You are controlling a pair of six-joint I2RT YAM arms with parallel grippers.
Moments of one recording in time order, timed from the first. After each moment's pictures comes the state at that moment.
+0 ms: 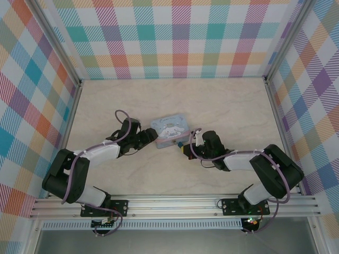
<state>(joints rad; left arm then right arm) -0.44 1.44 0.66 -0.02 0.23 -0.91 0.62 1.50 0.43 0.47 -0.39 0.55</state>
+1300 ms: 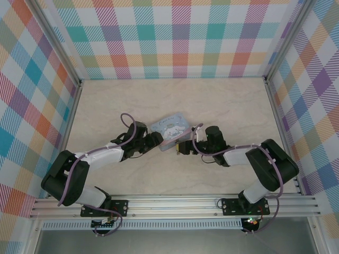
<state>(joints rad) -0.56 1.43 0.65 -0.03 0.17 -0.99 0.55 1.58 0.47 0.58 -0.59 0.55</state>
